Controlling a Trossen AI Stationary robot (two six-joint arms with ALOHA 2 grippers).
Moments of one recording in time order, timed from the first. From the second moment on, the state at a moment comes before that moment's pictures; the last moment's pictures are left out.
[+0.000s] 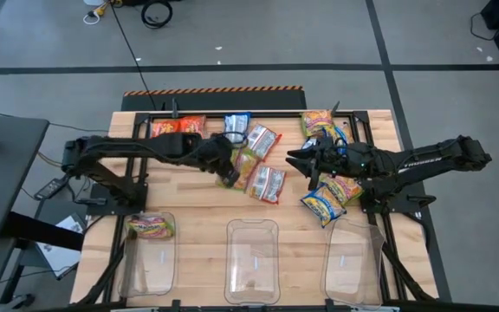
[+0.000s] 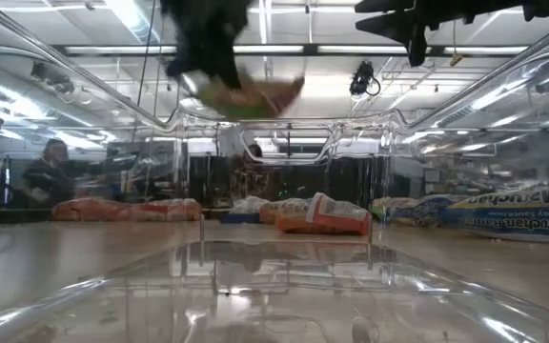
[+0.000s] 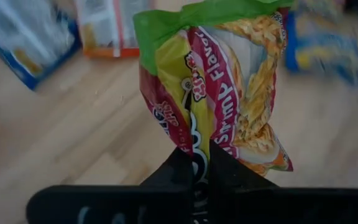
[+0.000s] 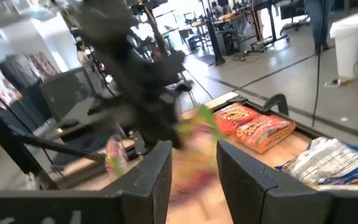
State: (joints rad) left arm 0.06 1.50 1.35 -0.79 -0.18 -0.60; right arm 0.06 0.93 0.60 0.29 0.31 0.33
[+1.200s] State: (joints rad) left arm -1.09 1.59 1.39 -1.57 -0.20 -0.97; right arm 0.52 1.66 1.32 0.25 1.05 0.00
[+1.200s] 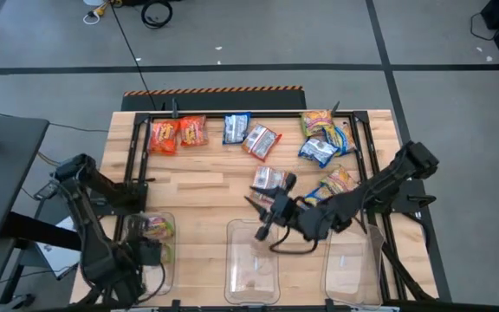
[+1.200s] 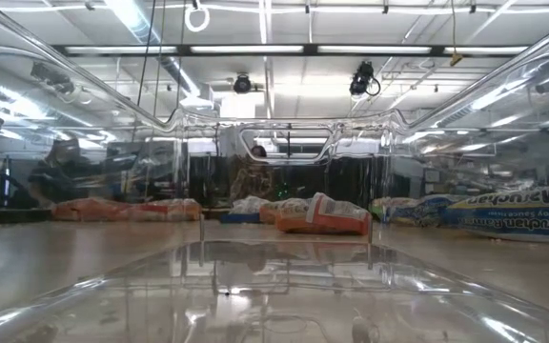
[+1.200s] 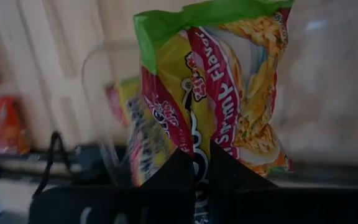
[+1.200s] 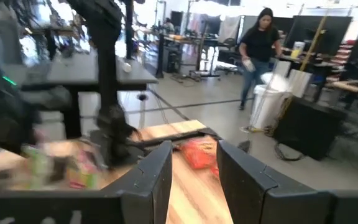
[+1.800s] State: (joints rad) left arm -1.09 1.60 1.04 -1.43 -0.20 -1.06; right arm 0.57 1.72 1.34 0.30 1.21 0.00
